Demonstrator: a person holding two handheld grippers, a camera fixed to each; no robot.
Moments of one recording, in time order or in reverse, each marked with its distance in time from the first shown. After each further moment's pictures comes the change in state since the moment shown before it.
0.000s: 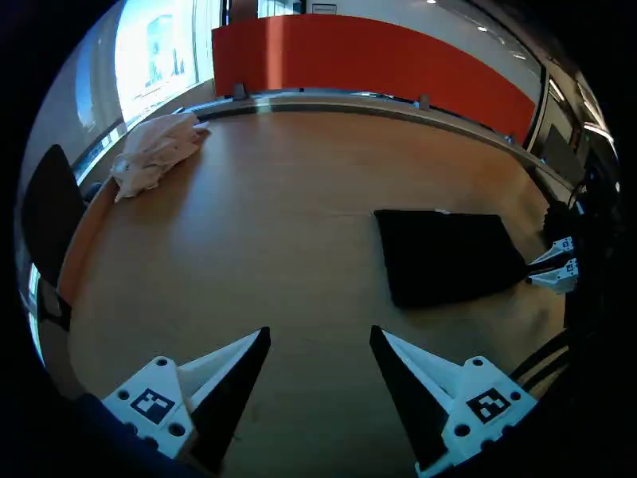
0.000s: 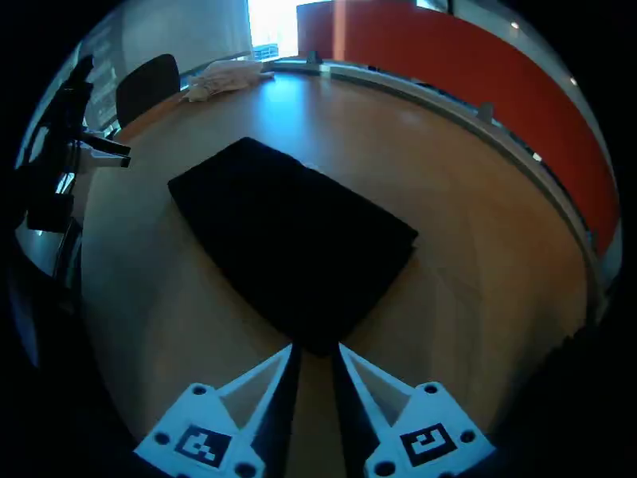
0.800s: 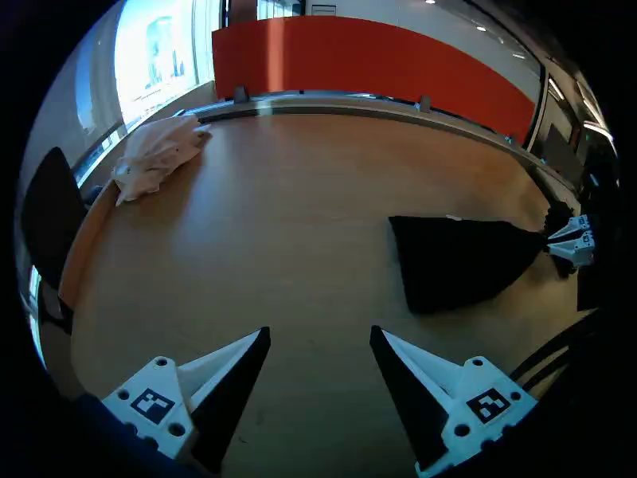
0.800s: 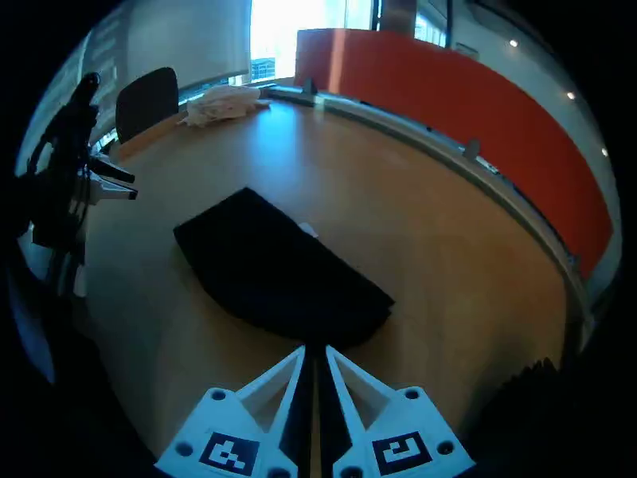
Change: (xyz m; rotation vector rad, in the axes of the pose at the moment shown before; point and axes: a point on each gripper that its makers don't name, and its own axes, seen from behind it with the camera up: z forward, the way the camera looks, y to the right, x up) left arm 0.006 -0.005 0.000 0.002 0.008 0.007; right arm 0.061 0.009 -0.042 -0.074 0.101 -0.047
